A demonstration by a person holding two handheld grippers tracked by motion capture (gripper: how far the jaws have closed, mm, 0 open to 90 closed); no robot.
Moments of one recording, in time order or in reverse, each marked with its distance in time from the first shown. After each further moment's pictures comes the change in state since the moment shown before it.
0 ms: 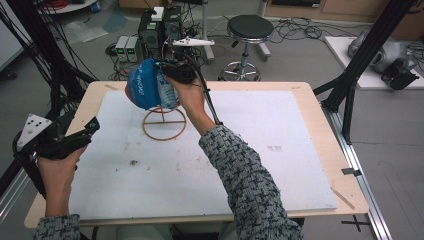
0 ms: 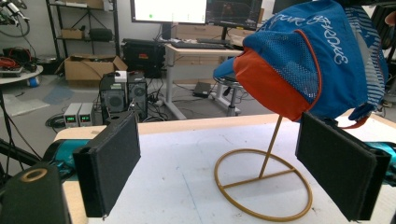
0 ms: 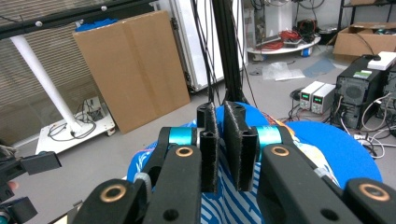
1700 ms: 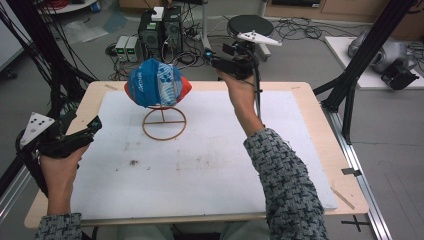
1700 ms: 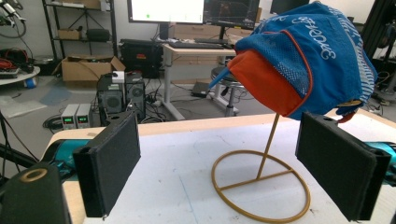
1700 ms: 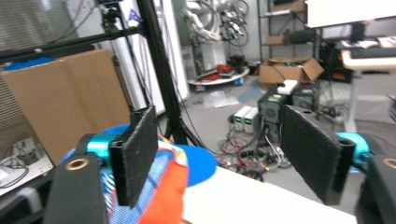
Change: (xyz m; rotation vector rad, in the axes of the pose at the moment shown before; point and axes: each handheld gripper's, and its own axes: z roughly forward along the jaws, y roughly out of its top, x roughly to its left) left arm -0.004 0.001 0.006 0.004 -0.011 0.007; right arm -0.060 0.012 -0.122 -0.150 -0.240 0.015
